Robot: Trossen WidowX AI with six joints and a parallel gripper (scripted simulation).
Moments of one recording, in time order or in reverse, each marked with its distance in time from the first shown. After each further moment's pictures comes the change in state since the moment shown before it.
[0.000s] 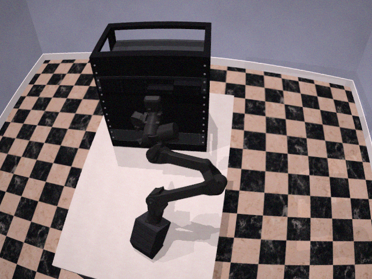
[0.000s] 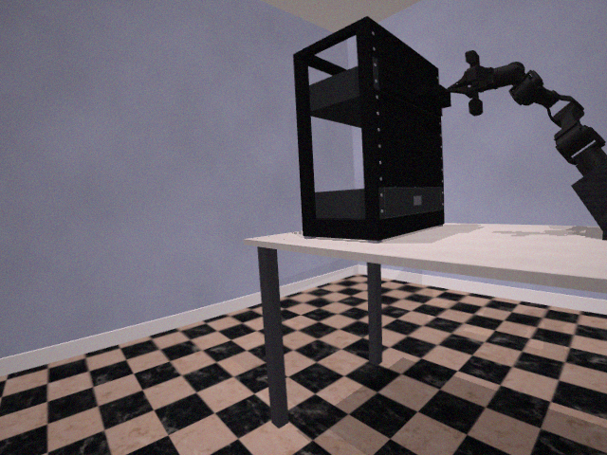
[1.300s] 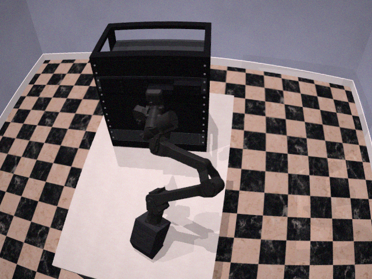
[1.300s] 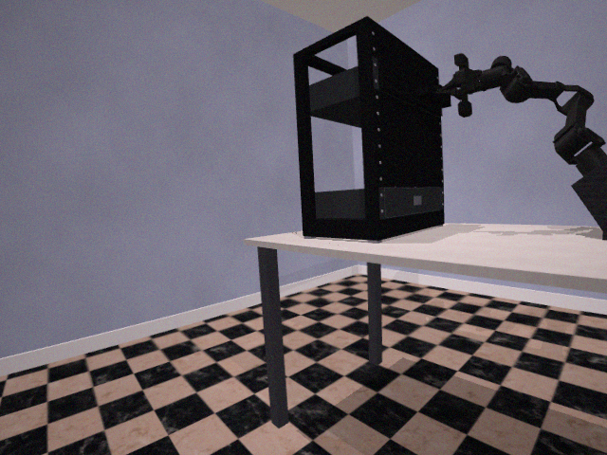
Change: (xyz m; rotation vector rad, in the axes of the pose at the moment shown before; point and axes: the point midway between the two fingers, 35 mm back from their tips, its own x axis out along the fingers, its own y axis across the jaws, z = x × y) arm 0.033 -0.002 -0.001 -0.005 -0.003 0.005
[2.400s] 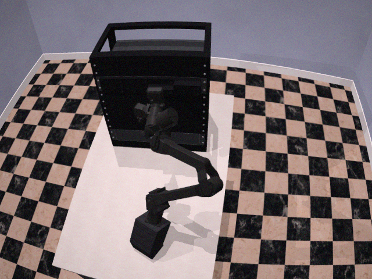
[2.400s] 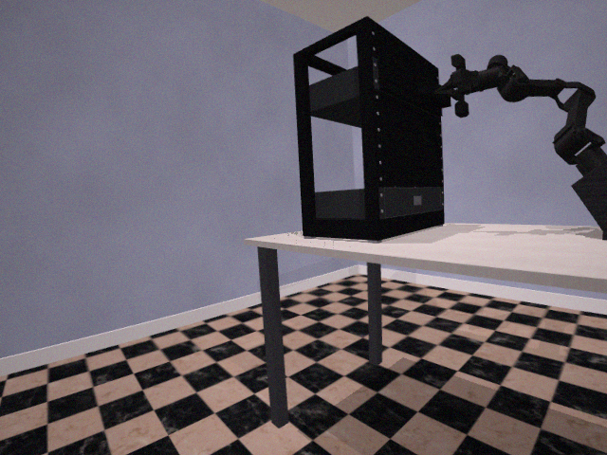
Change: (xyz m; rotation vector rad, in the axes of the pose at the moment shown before) arm 0.010 -0.001 -0.002 0.005 0.000 0.001
